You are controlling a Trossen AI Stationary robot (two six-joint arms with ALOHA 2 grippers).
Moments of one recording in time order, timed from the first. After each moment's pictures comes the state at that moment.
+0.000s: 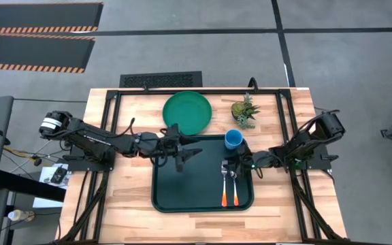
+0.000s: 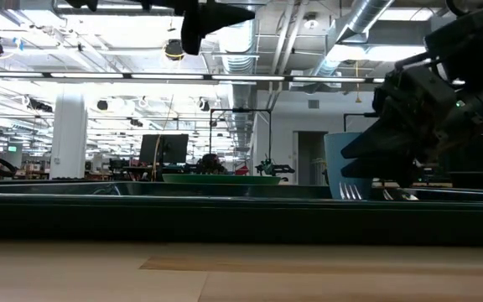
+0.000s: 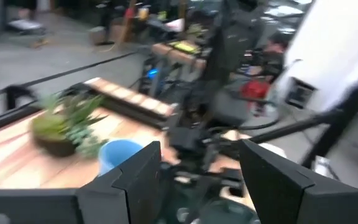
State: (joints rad) left arm -0.16 1.41 0.80 0.54 -0.32 -0.34; right arm 0.27 1.62 0.19 1.07 0.35 0.66
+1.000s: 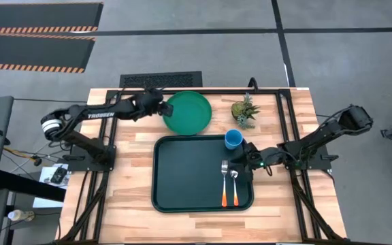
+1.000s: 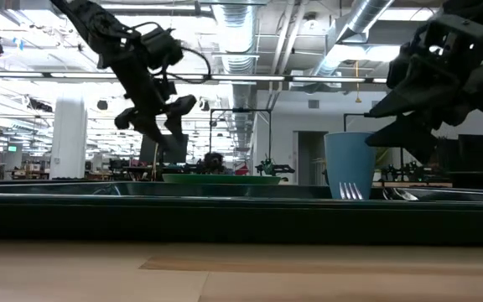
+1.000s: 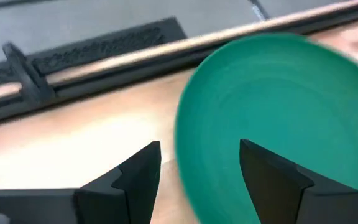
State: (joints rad) left arm 0.56 1.43 0.80 -0.20 -0.35 -0.53; right arm 0.30 1.19 0.19 0.62 0.24 0.79
